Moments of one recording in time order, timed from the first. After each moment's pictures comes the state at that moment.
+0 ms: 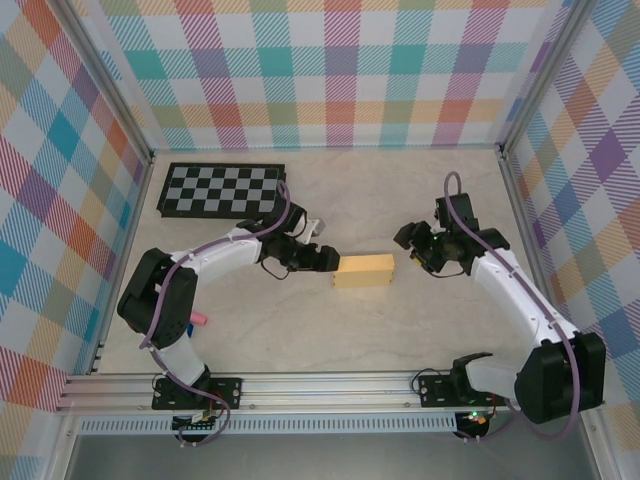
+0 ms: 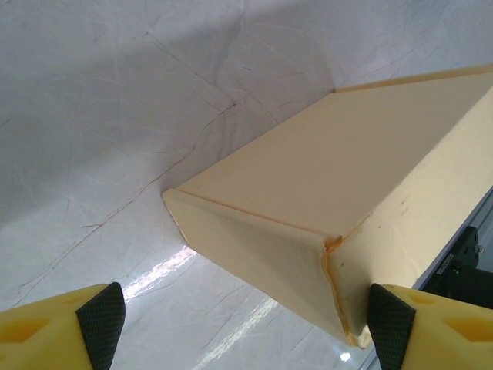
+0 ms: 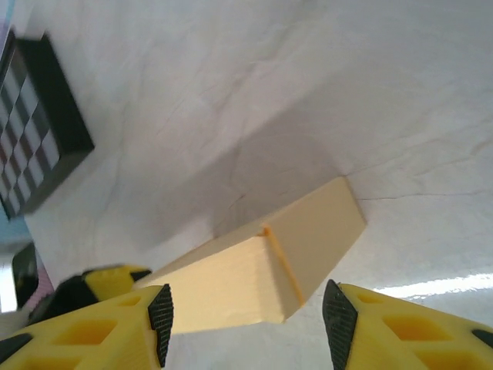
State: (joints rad) left arm -0.58 1.71 1.11 -0.45 0.51 -0.42; right arm 0.26 1.22 0.97 -0.71 -0.33 0.86
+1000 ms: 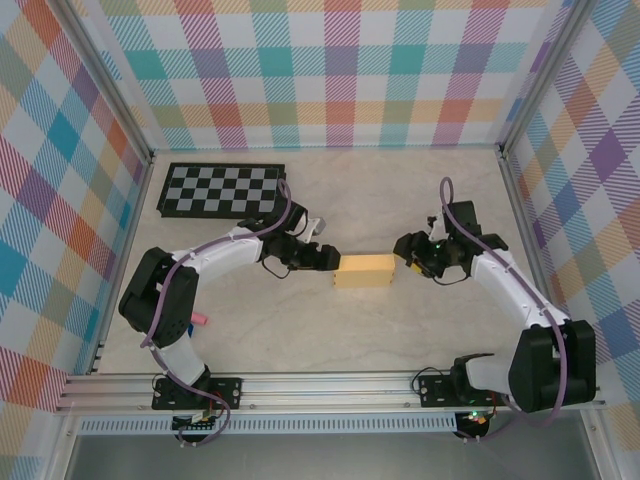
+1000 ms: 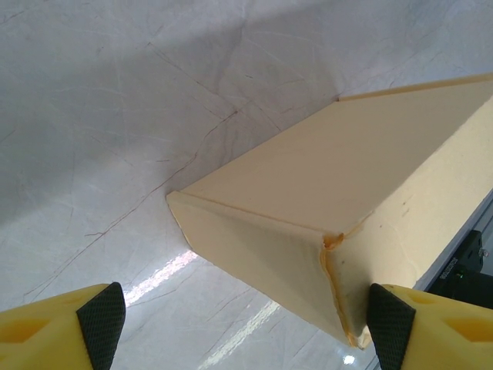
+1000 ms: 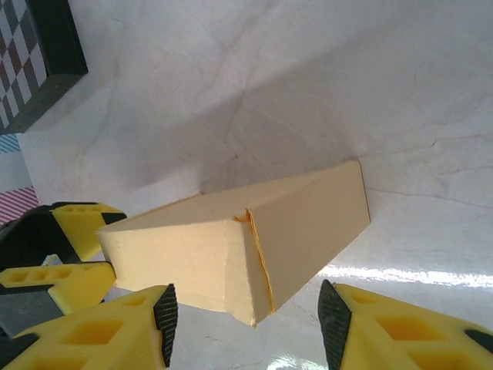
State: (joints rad) left arm -0.58 1.72 1.13 -0.45 0.50 -0.42; right arm 0.16 1.26 0.85 -0.63 -0.52 0.67
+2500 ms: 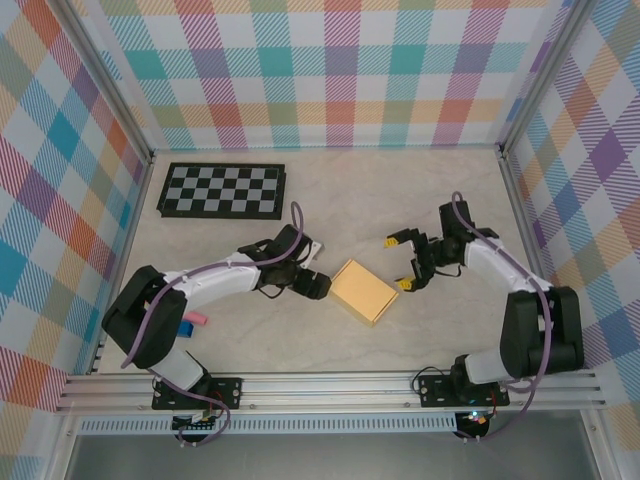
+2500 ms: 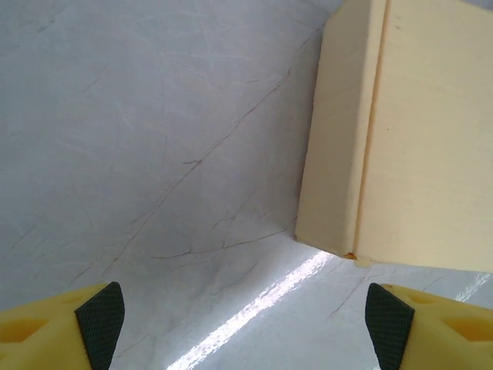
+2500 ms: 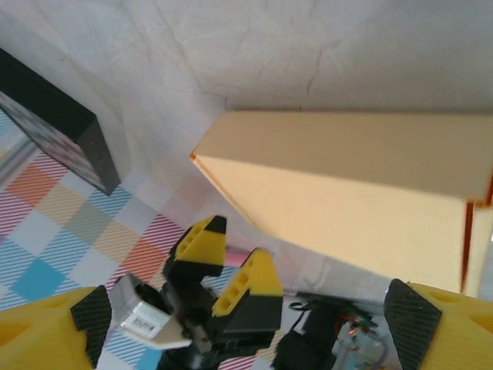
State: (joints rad) left arm -0.71 1.56 0.92 -0.39 0.14 -0.23; right arm 0.13 1.44 0.89 -0.64 -0.74 1.20
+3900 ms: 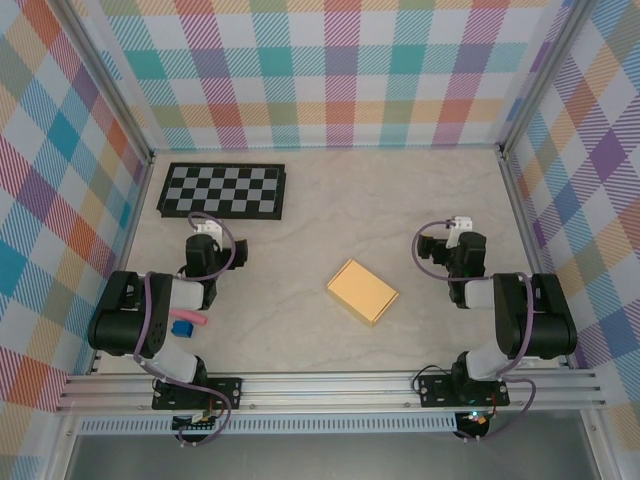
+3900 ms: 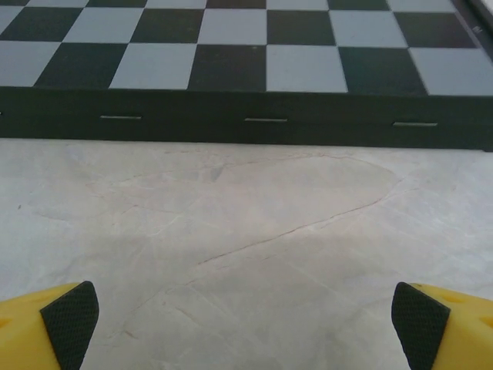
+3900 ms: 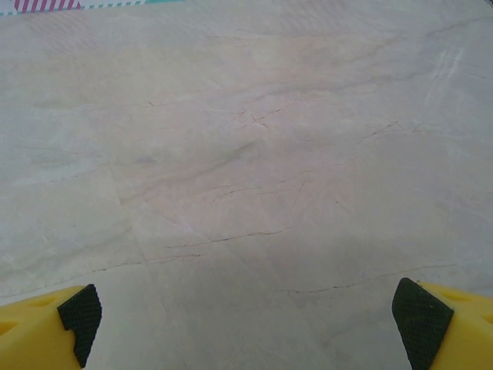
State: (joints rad) left arm -0.07 1.57 0.40 0.68 -0.07 -0.04; right arm 0.00 1.53 0.37 0.72 -0.04 0.05
